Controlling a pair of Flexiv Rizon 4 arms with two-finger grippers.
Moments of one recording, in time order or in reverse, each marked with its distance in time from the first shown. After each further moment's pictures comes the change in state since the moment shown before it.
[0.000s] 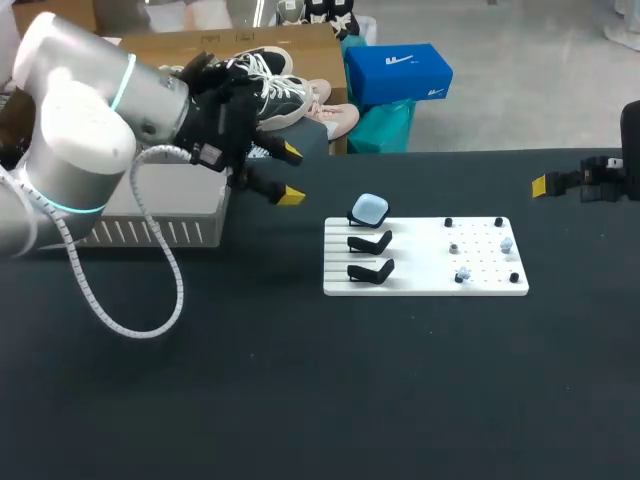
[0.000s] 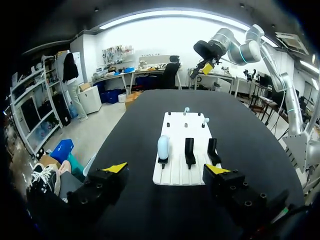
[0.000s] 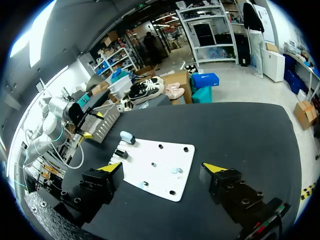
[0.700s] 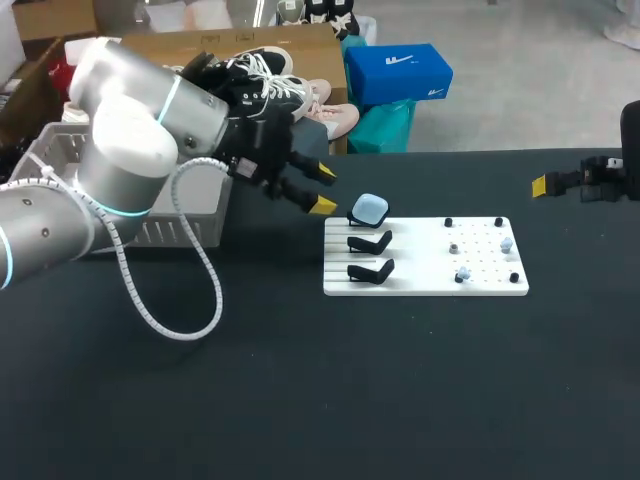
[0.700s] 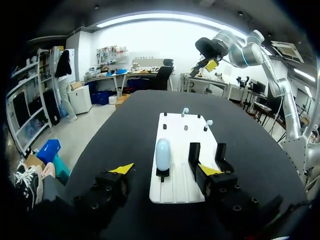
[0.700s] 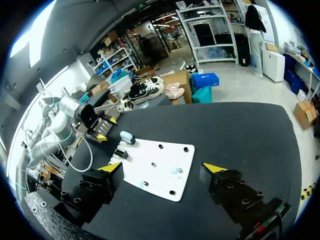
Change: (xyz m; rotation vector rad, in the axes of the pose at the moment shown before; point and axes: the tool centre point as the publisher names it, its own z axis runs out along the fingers) left arm 0.002 0.010 0.060 0.088 -0.052 -0.030; right arm 0.000 0.000 0.000 0.000 0.000 0.000
